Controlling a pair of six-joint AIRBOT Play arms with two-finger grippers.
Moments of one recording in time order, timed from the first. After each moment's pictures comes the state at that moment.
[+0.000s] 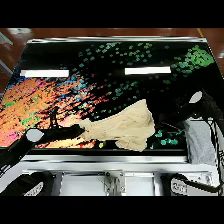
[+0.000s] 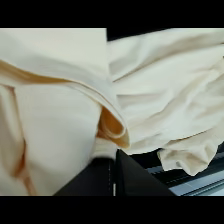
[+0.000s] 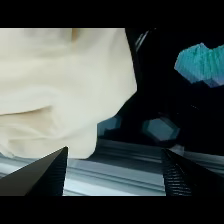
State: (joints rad) left arm -0.30 -0.88 0.44 0.72 -0.66 -1.53; right arm -0.16 -1.39 0.95 -1.18 1.40 1.46
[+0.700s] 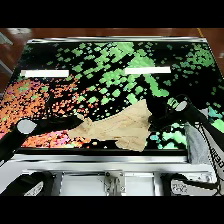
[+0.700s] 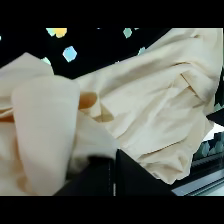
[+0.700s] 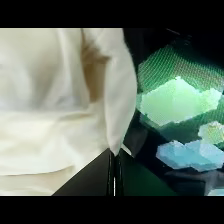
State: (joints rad) left arm -0.26 -0.88 0.58 0.78 -0.74 -1.50; right arm -0.06 -1.45 0.84 -1.06 1.13 1.53
